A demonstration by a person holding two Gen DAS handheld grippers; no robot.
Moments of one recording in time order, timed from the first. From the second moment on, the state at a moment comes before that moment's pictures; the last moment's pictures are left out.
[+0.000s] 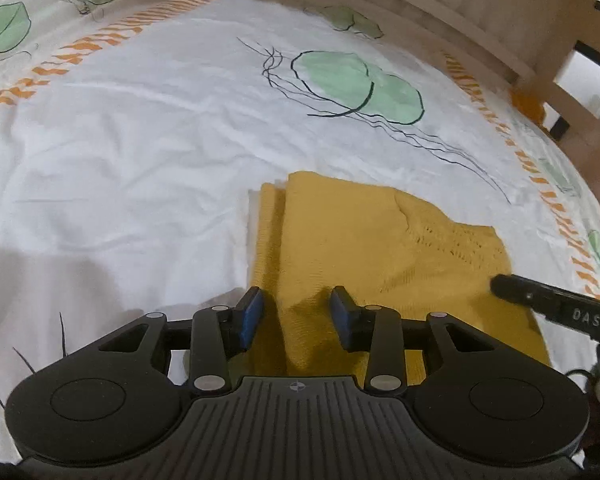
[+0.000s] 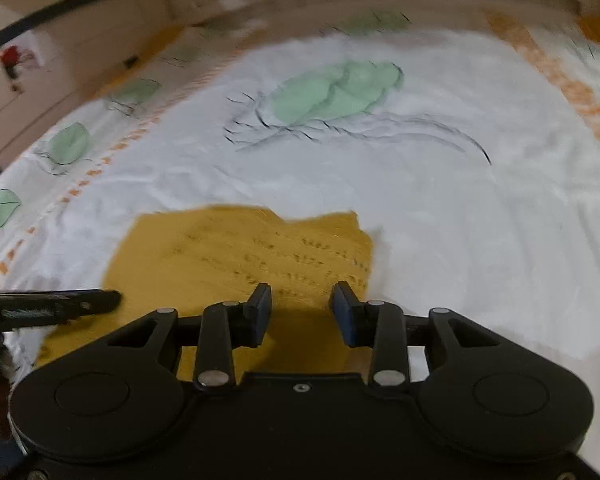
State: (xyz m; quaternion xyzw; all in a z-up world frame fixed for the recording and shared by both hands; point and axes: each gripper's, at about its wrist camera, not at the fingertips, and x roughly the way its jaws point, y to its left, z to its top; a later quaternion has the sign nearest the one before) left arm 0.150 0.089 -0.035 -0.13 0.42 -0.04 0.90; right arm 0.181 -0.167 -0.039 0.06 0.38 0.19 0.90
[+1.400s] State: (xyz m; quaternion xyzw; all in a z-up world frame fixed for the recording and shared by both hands) left arm 0.016 0.059 0.005 -0.01 0.31 0.02 0.95; right arm 0.023 -0.199 -0.013 0.04 0.29 0.14 0.95
